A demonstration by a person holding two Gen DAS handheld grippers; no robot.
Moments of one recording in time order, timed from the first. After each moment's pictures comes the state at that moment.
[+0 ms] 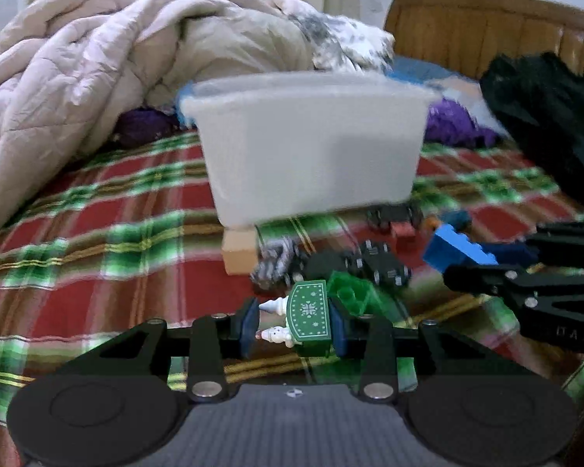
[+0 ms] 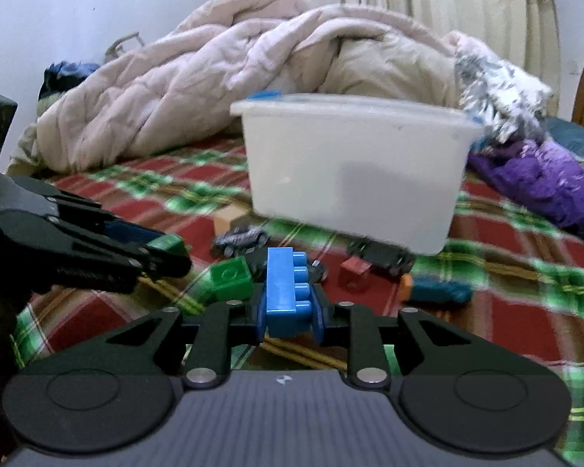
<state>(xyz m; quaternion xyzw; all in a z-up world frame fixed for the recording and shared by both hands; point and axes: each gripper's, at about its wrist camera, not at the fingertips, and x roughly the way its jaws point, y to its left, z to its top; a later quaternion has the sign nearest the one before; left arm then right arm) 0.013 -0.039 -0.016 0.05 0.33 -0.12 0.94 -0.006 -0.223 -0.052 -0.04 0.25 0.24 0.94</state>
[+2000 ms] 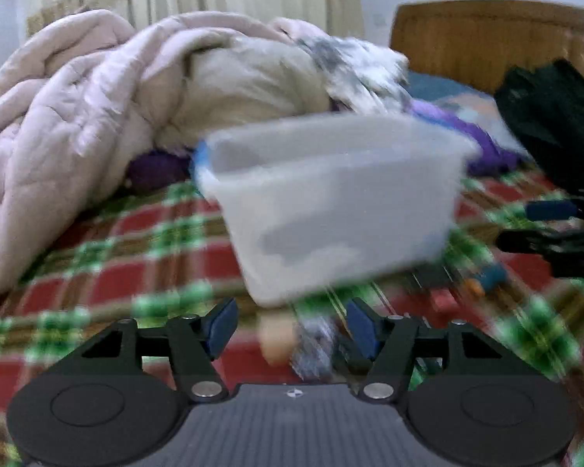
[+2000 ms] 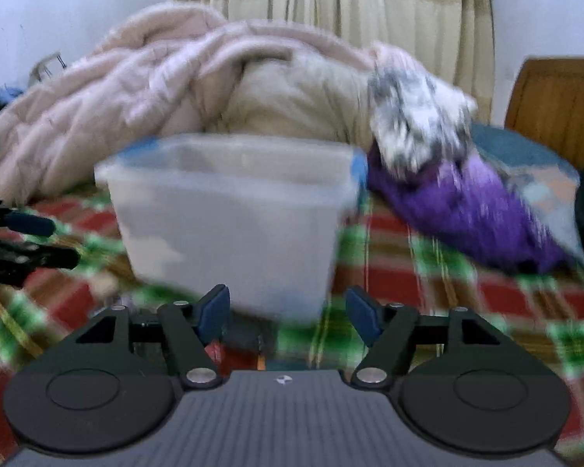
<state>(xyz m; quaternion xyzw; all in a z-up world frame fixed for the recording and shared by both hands) 0.053 -0.055 -0.001 0.10 0.30 -0.11 0.94 0.064 -0.267 -0.026 -0.04 0.26 0.13 0.95</state>
